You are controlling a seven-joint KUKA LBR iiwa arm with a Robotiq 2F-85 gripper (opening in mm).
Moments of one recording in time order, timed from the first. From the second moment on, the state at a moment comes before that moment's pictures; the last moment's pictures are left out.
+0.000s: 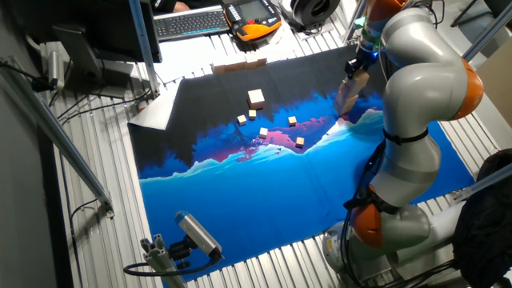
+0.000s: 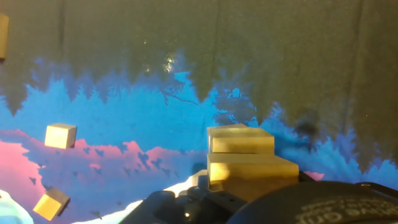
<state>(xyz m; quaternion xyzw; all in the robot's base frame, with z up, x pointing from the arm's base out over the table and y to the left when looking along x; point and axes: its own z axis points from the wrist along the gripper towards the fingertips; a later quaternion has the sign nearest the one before) 0.578 -0.223 0.248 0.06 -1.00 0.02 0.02</state>
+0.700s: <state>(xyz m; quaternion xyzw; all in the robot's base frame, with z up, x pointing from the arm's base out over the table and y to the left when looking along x) 0.584 -0.224 0.244 0.07 -1.00 0.03 0.00</state>
